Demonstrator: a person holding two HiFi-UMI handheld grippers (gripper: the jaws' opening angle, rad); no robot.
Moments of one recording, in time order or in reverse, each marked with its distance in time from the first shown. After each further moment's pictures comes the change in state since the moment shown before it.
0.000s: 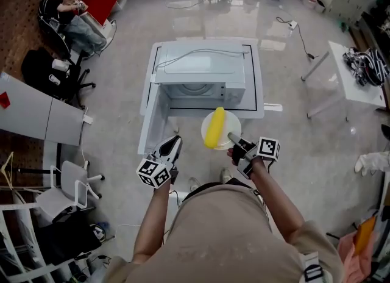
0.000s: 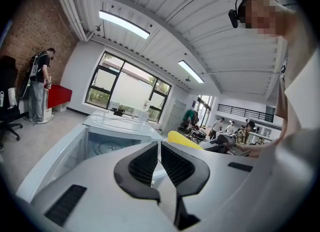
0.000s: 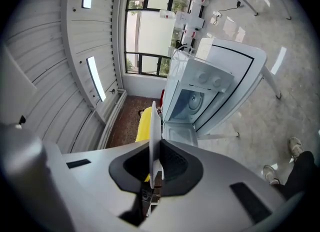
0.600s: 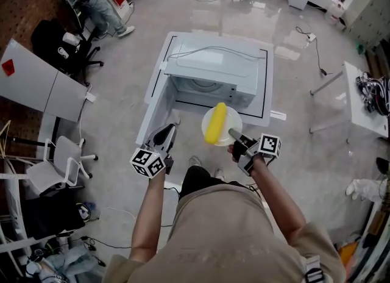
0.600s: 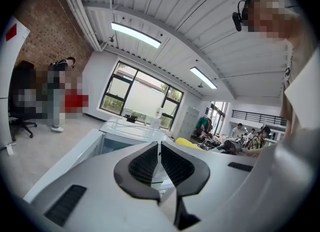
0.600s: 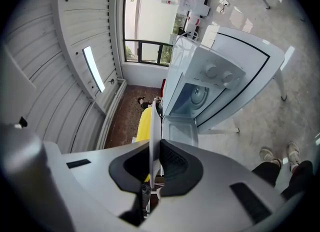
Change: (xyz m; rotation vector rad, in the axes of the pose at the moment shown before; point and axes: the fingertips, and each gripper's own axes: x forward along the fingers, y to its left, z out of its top) left arm -0.003 0.038 0.017 -0.041 -0.093 0.151; right arm 0.031 -0.004 0.021 -0.038 0.149 0.006
